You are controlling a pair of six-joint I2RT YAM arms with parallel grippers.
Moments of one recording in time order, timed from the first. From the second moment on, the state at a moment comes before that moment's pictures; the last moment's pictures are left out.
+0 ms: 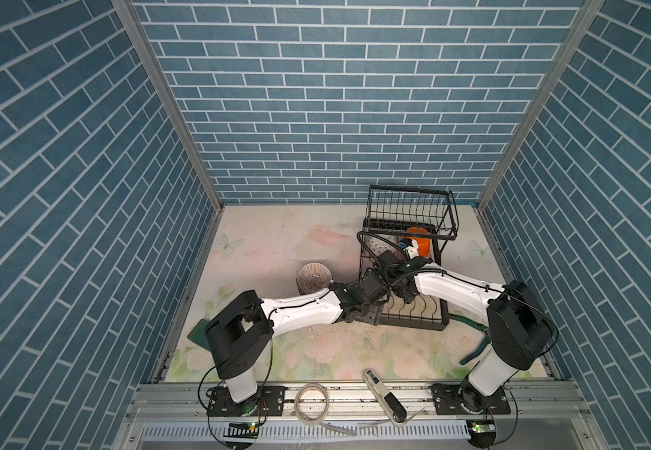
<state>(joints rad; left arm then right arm) -1.04 1.72 1.14 -0.47 -0.15 -0.57 0.74 1.67 1.12 -0.87 1.16 0.39</state>
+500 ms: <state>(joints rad) -1.05 1.65 1.07 -0.42 -0.16 -0.56 0.71 1.75 1.12 -0.84 1.24 0.39</state>
